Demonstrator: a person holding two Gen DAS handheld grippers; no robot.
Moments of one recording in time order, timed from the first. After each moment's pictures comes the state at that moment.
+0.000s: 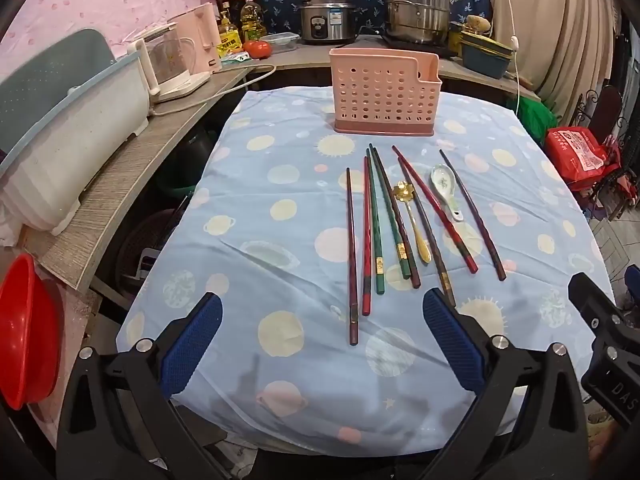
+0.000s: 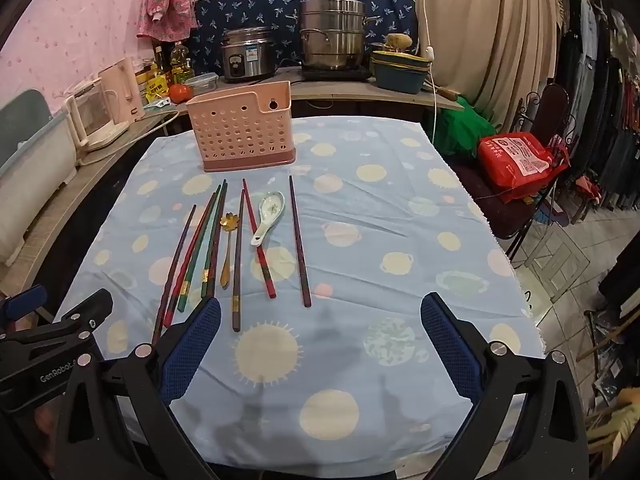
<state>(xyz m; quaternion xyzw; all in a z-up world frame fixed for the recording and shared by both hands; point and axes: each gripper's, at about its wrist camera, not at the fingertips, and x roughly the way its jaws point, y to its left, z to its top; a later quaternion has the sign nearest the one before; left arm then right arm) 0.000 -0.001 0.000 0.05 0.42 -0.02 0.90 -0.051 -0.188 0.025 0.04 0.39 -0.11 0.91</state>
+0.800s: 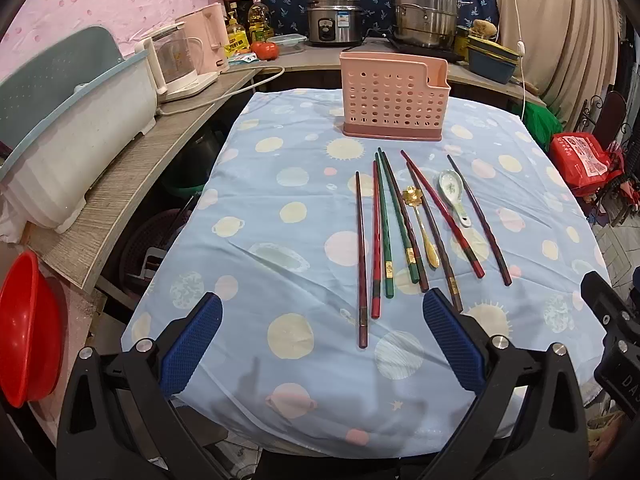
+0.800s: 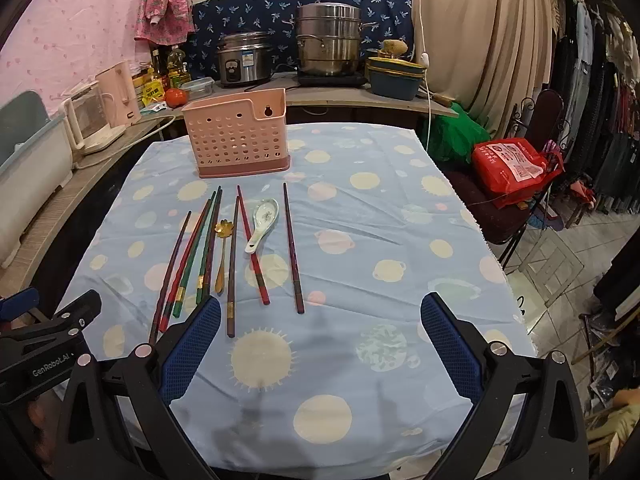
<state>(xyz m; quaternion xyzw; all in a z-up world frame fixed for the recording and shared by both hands) 0.000 0.008 0.004 0.04 0.42 -0.01 0.91 -0.052 -0.192 0.030 0.04 0.38 -0.12 0.92</state>
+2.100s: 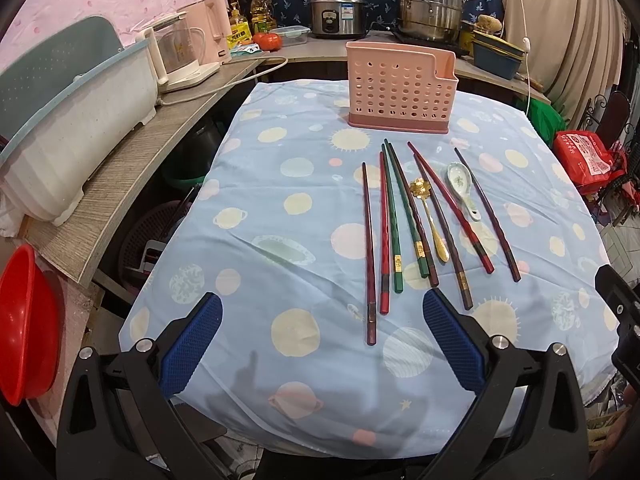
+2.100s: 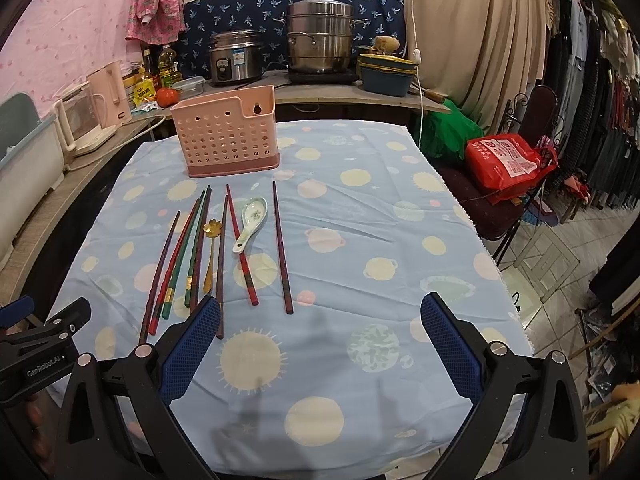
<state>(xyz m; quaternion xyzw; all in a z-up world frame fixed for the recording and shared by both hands) 0.004 0.016 -0.005 0.04 0.43 -0.01 0.90 -0.050 -0.196 0.021 0.04 0.38 -0.13 0.91</state>
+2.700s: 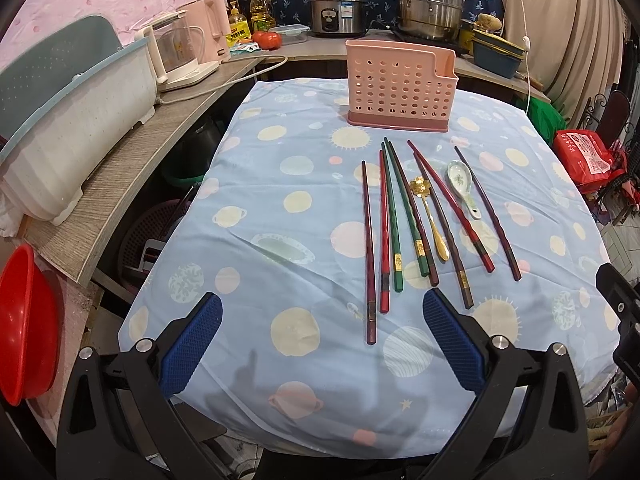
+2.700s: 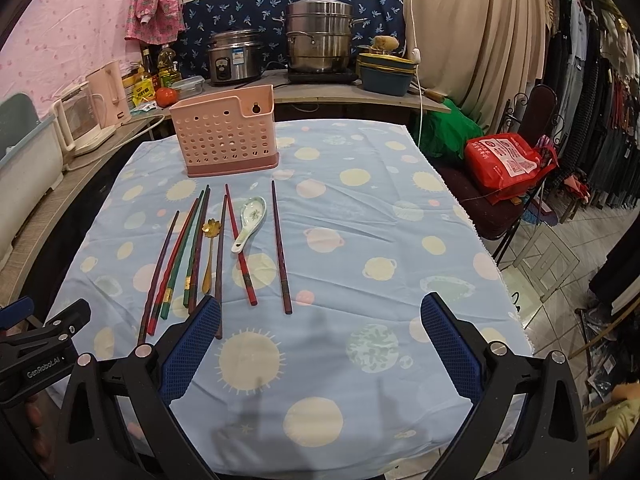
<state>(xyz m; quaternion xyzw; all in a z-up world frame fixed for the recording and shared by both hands) 0.004 0.017 -0.007 0.04 0.43 -0.01 0.90 -0.050 -0.196 0.021 0.04 0.38 -0.13 0.91</state>
